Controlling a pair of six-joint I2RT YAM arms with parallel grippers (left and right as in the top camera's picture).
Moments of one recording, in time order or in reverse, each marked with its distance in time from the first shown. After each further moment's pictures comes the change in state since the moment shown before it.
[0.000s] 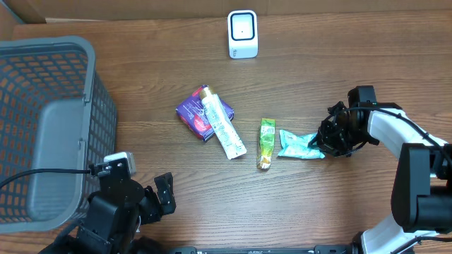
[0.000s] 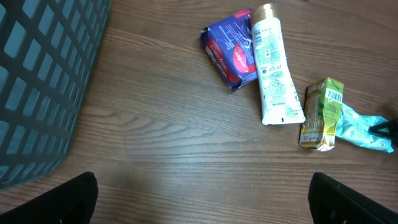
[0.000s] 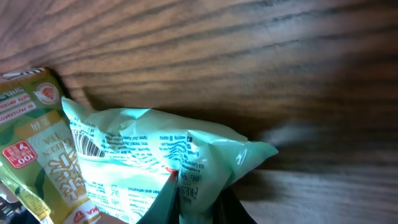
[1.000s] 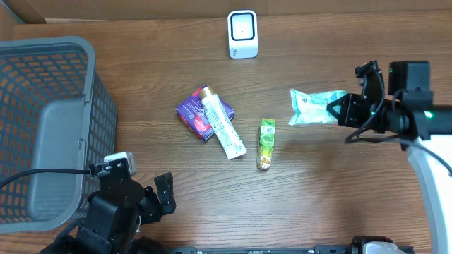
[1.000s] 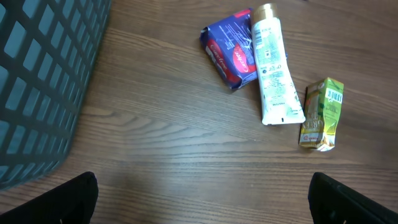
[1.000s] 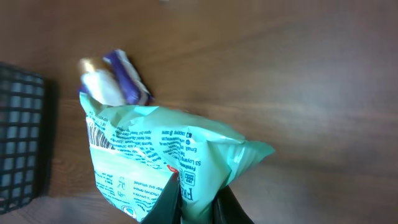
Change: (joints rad) left arm 0.000 0.000 0.000 0.000 0.000 0.000; right arm 0.003 -0.494 0.223 -0.168 0.022 -0.124
